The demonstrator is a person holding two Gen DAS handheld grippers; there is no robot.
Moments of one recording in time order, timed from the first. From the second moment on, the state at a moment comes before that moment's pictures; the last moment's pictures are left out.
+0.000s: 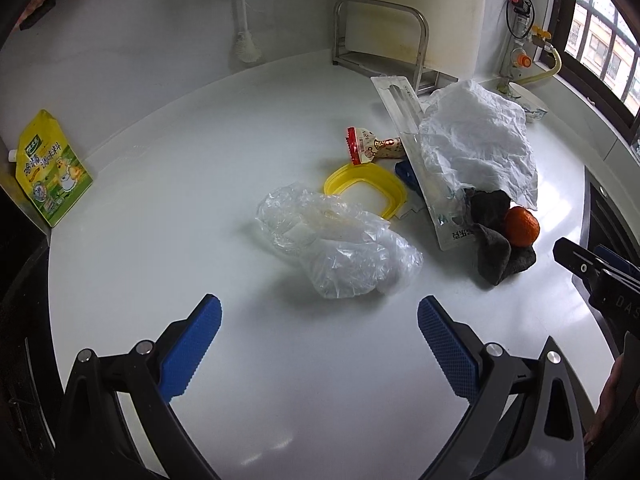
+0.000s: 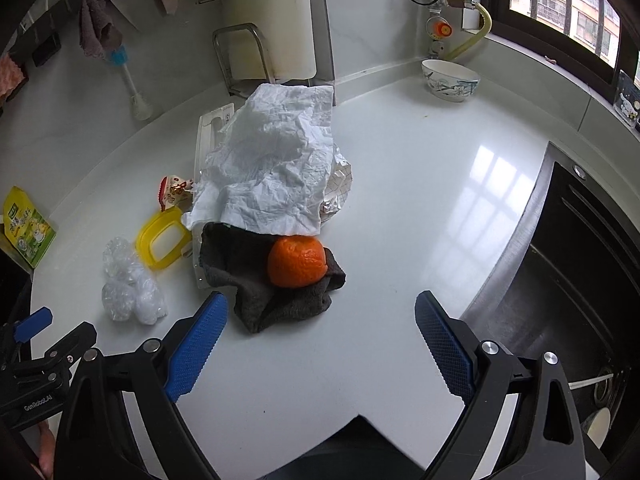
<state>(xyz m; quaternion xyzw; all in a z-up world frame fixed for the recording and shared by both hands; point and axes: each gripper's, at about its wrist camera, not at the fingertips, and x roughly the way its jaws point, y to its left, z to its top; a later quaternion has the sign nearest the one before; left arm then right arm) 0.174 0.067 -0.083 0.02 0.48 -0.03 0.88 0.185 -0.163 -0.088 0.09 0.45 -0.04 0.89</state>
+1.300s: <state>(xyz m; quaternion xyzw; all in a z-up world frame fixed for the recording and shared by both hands) 0.225 0.036 -0.124 0.00 0.47 -0.09 0.88 0.225 -0.150 -0.128 0.06 0.46 -0.01 0.89</state>
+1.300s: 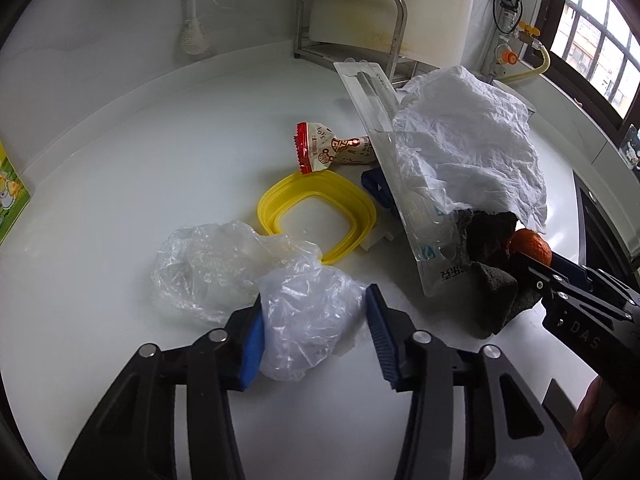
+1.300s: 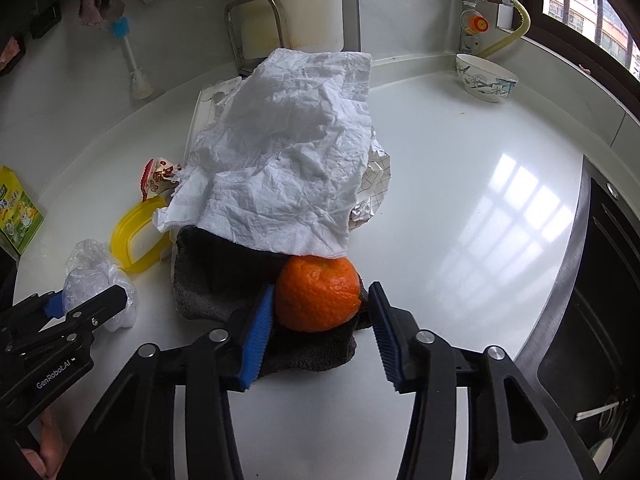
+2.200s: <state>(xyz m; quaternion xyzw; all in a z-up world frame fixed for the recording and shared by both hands) 0.136 0.021 -0.069 0.05 0.43 -0.15 0.89 0.128 -0.168 -0.088 0.09 0.44 -0.02 0.89</state>
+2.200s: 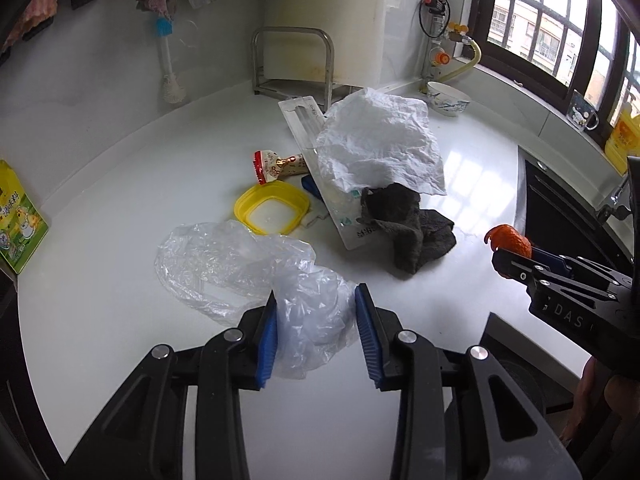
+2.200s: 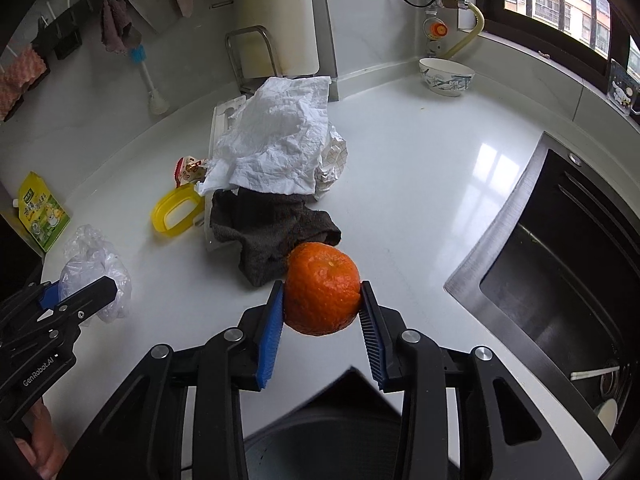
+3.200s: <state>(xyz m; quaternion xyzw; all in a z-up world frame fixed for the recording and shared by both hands) -0.016 -0.098 -0.114 0.11 0.50 -0.32 0.80 -0.059 -0.238 -0.142 0.17 0.51 -0.06 0.84</state>
